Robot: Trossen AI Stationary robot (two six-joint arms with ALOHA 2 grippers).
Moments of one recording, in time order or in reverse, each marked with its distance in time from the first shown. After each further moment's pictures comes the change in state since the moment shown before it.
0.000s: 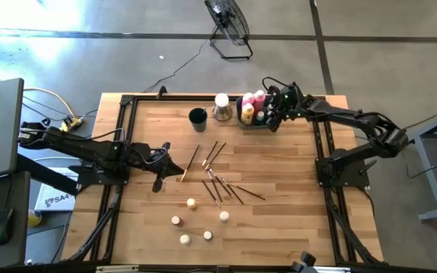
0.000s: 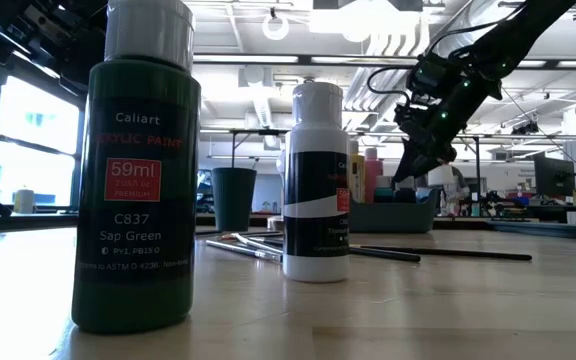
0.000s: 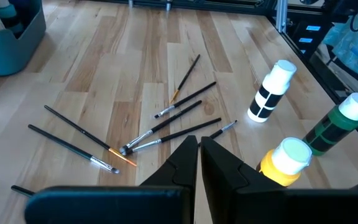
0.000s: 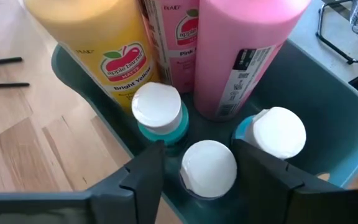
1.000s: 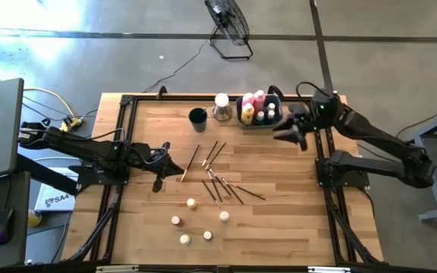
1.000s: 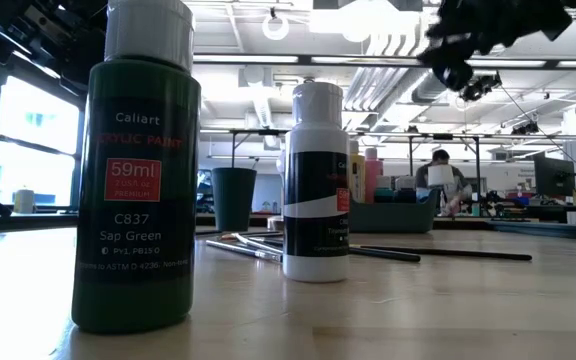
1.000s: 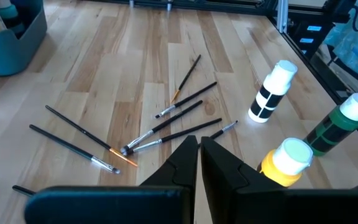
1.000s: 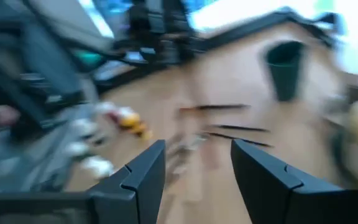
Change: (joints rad) left arm 0.000 0.000 0.000 0.001 -0.003 0.000; right arm 0.169 -0.549 0.000 -0.139 -0.594 0.199
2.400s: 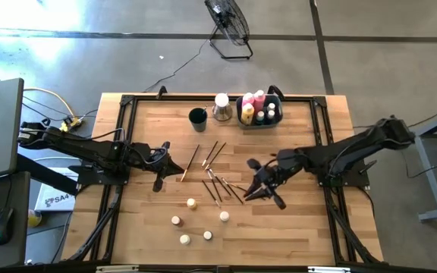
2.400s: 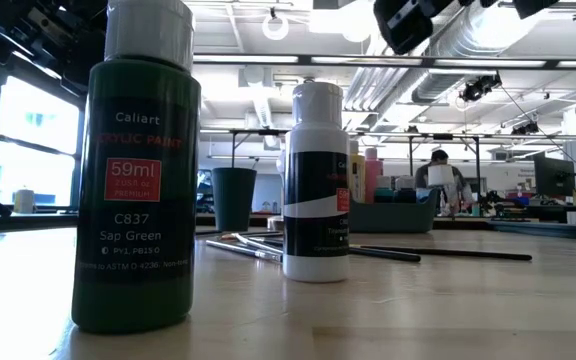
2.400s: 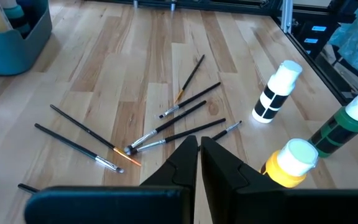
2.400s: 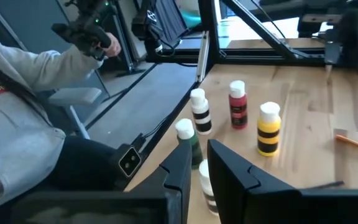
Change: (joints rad) left arm 0.000 0.000 0.000 -0.002 -0.015 0.000; right arm 0.857 0.459 0.000 0.609 0.388 0.037
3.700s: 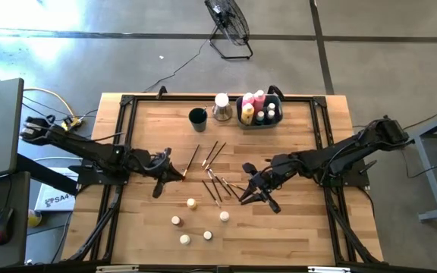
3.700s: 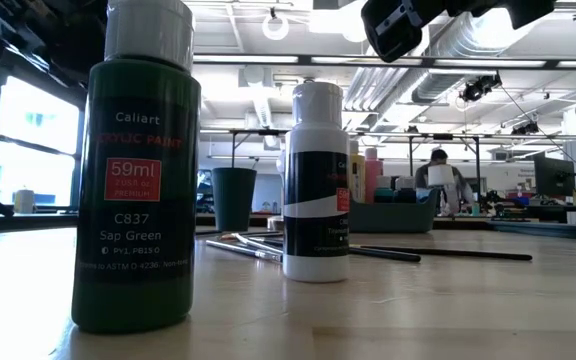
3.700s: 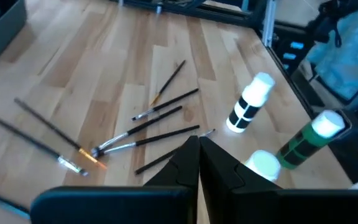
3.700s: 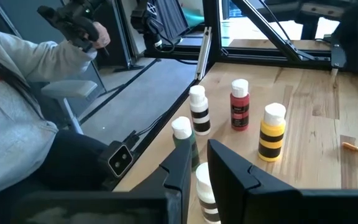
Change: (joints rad) left arm -0.105 0.048 0.001 0.082 -0.038 -0.123; right arm 0.026 0.089 0.000 0.090 0.023 -0.045
